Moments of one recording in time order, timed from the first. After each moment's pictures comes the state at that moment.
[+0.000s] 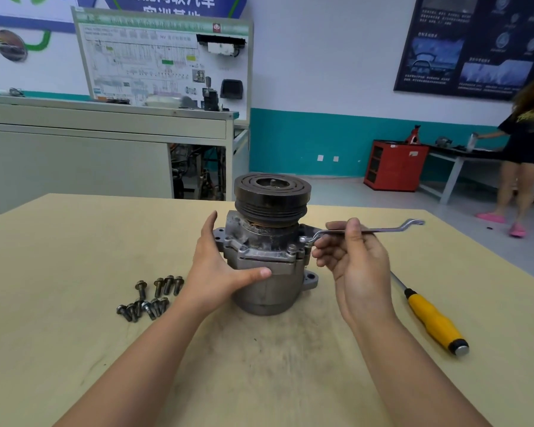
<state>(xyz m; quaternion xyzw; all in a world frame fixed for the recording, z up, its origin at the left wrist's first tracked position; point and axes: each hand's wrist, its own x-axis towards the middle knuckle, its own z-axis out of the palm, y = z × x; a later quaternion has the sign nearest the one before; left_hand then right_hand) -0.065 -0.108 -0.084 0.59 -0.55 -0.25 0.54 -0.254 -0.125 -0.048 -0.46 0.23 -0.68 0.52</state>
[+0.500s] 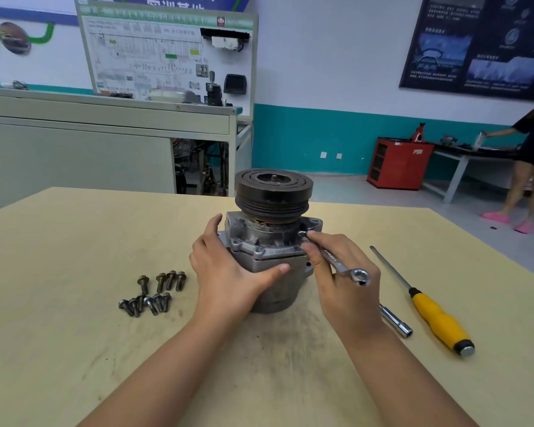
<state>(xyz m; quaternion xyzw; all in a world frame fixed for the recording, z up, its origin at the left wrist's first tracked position) -0.096 -0.103 -0.094 0.65 -0.50 -0.08 0.57 -0.247 -0.117 -0.068 -0.73 0.28 -0.63 -0.05</state>
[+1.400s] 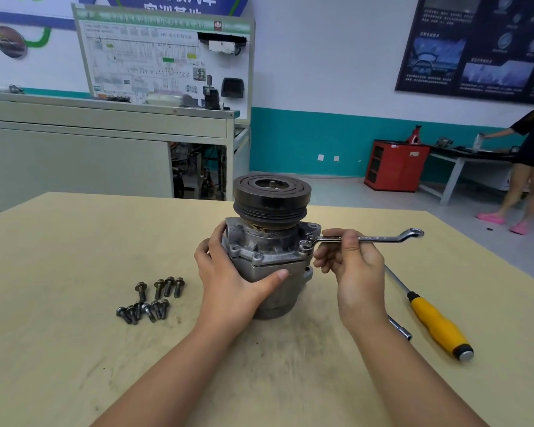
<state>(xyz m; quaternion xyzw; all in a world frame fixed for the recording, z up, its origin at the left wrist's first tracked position) -0.097 -0.106 -0.102 0.59 -0.53 -0.13 0.60 -0.250 -0.137 -0.063 -0.52 0.29 -0.68 0.43</state>
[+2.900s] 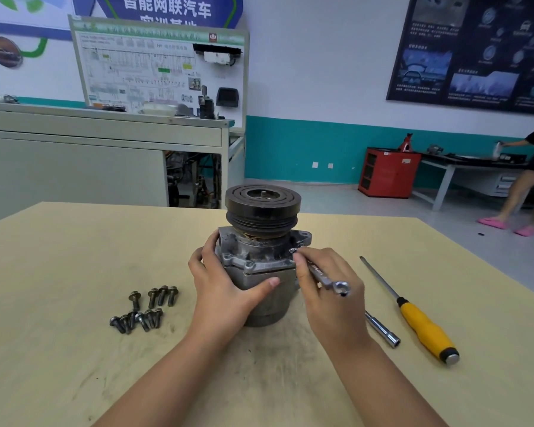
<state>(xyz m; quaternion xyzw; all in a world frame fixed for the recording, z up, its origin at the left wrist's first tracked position) -0.096 -0.106 -0.102 0.58 -0.53 -0.13 0.60 -0.246 -0.114 -0.067 -0.71 0.31 -0.63 -0.07</state>
